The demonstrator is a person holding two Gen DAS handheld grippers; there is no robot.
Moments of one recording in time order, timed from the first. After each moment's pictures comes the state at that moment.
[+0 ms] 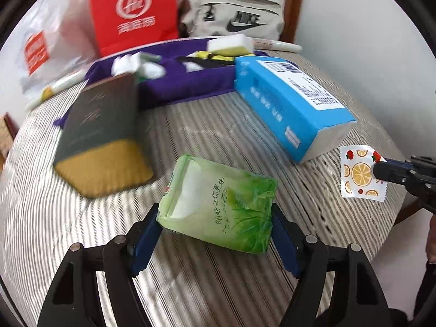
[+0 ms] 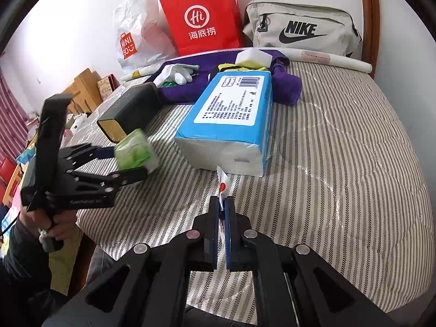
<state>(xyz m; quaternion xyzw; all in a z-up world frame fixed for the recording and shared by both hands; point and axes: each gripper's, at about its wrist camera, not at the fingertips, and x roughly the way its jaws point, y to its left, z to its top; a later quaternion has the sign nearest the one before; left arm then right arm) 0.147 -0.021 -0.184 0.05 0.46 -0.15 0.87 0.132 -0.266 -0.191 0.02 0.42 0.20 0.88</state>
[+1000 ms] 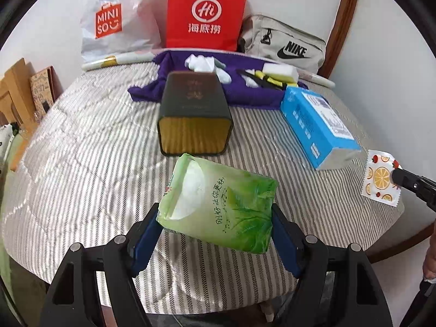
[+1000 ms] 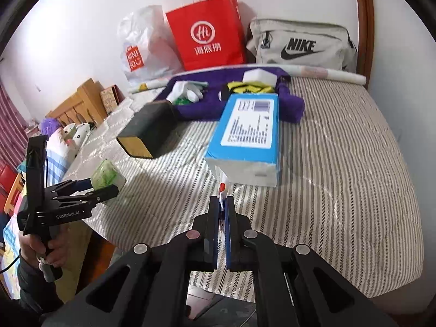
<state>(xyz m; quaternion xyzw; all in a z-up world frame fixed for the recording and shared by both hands) 0.101 0.045 -0.151 -0.04 0.45 -0.07 0.89 0.105 -0.256 -0.141 0.03 0.41 0.20 0.89</state>
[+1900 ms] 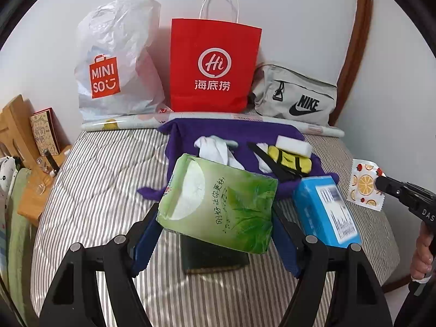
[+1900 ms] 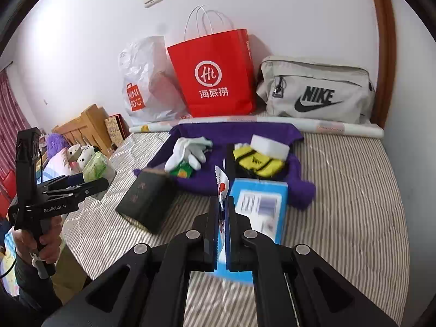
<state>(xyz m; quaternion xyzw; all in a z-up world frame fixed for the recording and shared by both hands) 0.216 0.061 -0.065 -0.04 0.39 -0.06 0.92 0.224 -0.234 -0.079 0.03 0.36 0.22 0.91</state>
